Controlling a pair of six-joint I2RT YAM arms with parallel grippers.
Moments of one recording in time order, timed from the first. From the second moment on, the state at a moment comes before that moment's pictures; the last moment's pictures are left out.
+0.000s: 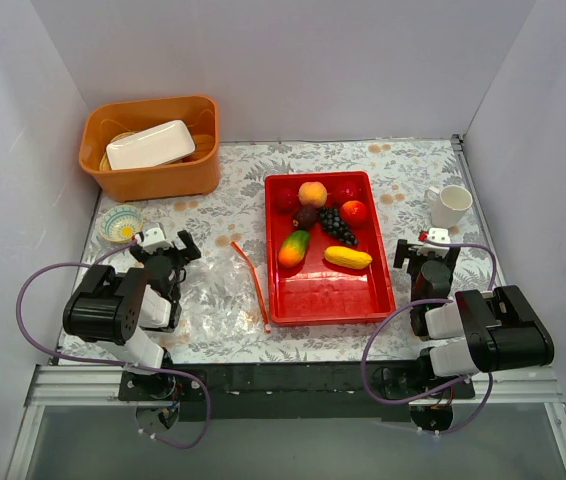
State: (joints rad) left arm -0.11 1.60 0.14 1.37 -0.30 -0.21; right arm 0.15 1.40 0.06 1.23 0.36 -0.08
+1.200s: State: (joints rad) left arm -0.14 0.97 0.85 -0.29 -0.04 -0.64; right arm 0.17 0.88 0.62 -0.22 -0.12 0.44
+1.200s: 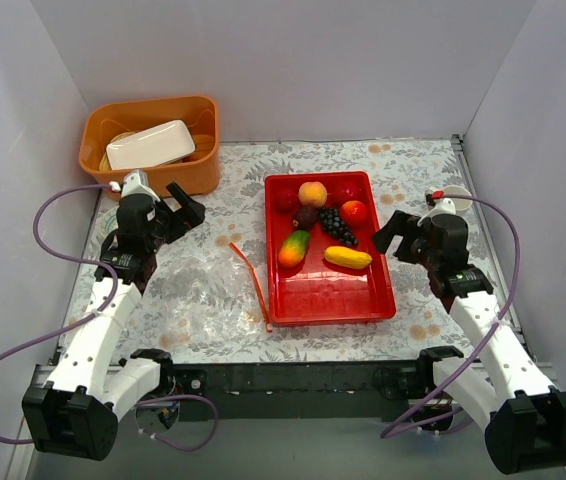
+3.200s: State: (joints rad) left arm -0.59 1.31 0.94 -0.67 -0.33 -0.87; right arm 0.31 1.17 0.98 -0.53 -0.37 0.36
